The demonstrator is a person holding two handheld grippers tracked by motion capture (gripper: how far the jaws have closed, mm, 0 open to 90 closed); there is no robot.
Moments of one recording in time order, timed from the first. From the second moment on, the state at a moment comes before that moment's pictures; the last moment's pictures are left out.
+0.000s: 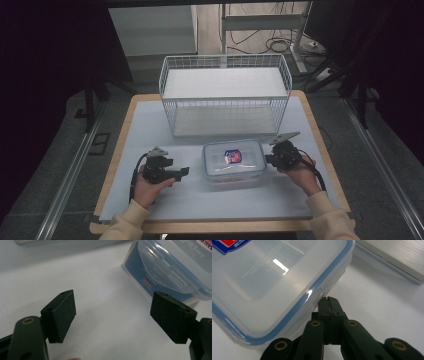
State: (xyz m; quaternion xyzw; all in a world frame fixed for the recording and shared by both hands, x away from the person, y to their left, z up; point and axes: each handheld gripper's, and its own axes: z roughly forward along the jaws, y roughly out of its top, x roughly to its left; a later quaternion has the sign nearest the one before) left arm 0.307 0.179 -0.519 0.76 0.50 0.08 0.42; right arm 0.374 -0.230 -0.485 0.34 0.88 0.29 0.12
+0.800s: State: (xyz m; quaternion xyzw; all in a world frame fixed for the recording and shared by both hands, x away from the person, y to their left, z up) left arm 0.311 0.190 -0.515 0.74 0.51 0.08 0.43; right arm 0.357 -0.206 -0.486 0.32 0.89 0.31 0.11
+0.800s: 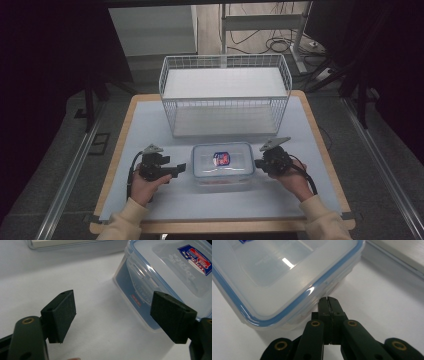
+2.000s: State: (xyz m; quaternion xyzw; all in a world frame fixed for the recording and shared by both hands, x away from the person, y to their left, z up) left arm 0.311 0.182 -0.500 0.72 0.51 0.05 0.46; right arm 0.364 -0.252 -0.470 0.42 0.82 0.39 0.06
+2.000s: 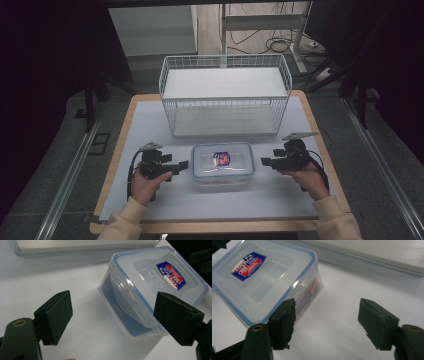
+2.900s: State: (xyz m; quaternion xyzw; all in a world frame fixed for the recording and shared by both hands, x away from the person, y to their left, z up) left arm 0.337 0.149 -0.523 0.69 0.53 -0.11 0.48; right arm 0.366 -0.239 -0.472 0.41 0.81 0.42 0.02
